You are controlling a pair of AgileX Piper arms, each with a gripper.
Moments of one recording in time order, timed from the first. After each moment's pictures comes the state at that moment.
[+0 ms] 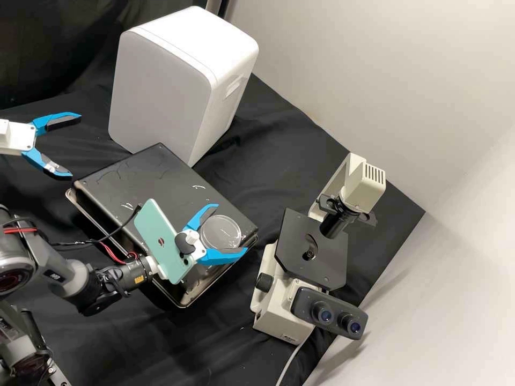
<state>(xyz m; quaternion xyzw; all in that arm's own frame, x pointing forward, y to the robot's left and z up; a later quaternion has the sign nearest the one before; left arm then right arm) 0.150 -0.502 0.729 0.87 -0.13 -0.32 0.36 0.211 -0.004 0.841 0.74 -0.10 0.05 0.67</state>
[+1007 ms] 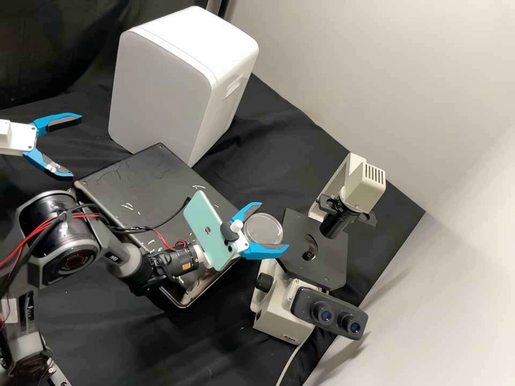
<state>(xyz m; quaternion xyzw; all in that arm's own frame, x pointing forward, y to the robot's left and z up) 0.151 -0.501 0.729 0.87 -0.12 -0.32 0.37 0.297 -0.023 0.866 0.71 -0.15 0.05 0.69</state>
